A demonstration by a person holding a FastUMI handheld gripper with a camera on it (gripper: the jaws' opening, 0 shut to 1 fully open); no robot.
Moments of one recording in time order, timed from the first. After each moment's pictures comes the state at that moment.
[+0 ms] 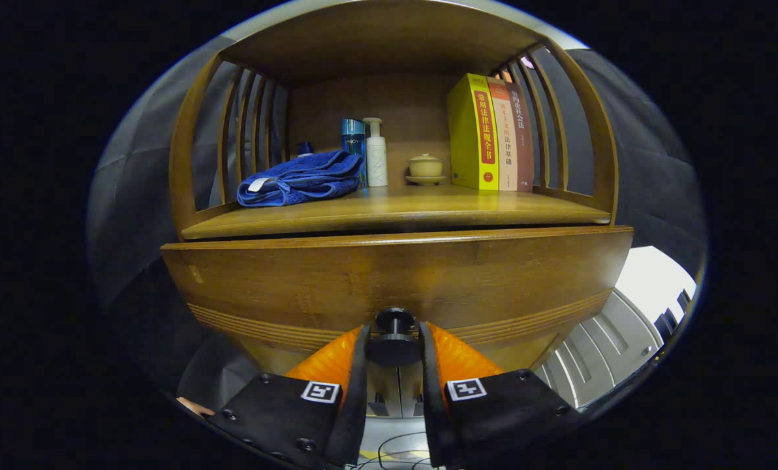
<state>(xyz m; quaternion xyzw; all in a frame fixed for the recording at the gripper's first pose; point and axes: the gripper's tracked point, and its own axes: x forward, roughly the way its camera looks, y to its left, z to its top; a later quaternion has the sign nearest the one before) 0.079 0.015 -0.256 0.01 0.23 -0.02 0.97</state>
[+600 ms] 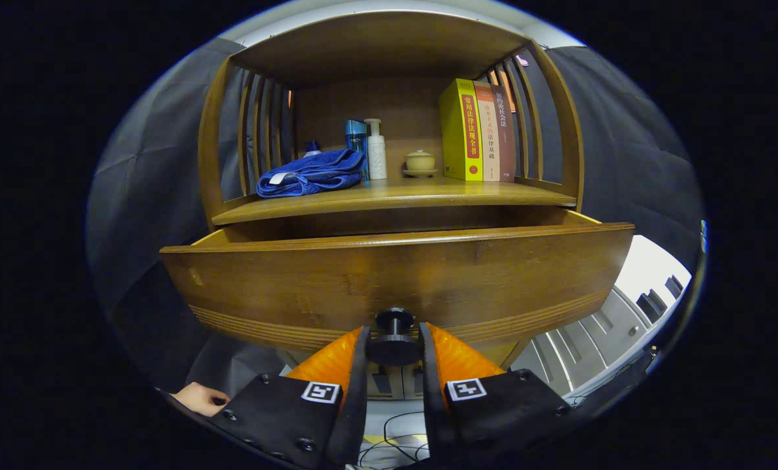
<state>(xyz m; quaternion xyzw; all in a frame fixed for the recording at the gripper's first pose) 0.006 0.018 -0.250 0.01 0.24 -0.02 0.97</state>
